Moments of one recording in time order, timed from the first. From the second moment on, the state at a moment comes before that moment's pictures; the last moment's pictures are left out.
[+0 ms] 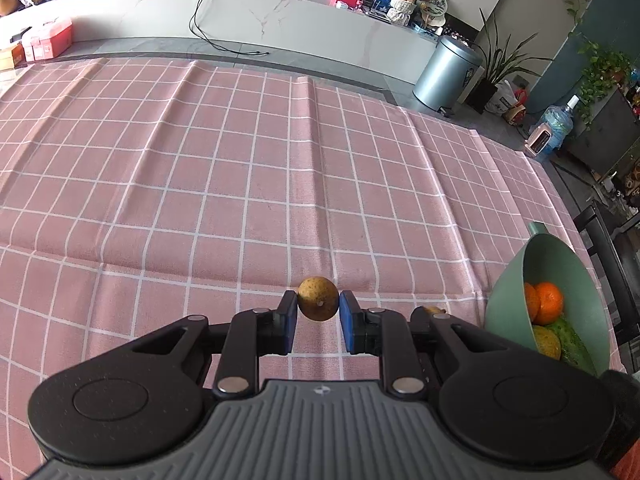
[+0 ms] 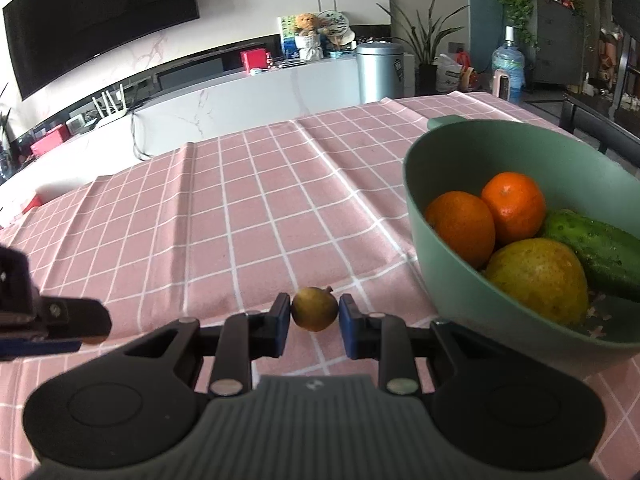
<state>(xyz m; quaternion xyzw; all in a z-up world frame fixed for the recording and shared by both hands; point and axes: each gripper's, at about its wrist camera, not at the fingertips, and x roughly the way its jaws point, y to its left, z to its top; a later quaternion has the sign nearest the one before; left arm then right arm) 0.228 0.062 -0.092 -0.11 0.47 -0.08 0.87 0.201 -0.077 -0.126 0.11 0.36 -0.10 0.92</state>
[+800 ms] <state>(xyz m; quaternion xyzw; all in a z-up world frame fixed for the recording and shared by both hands) 0.179 -0.063 -0.040 -0.02 0.48 -0.23 0.85 0.100 -0.192 -0.036 -0.02 0.40 0.16 0.90</state>
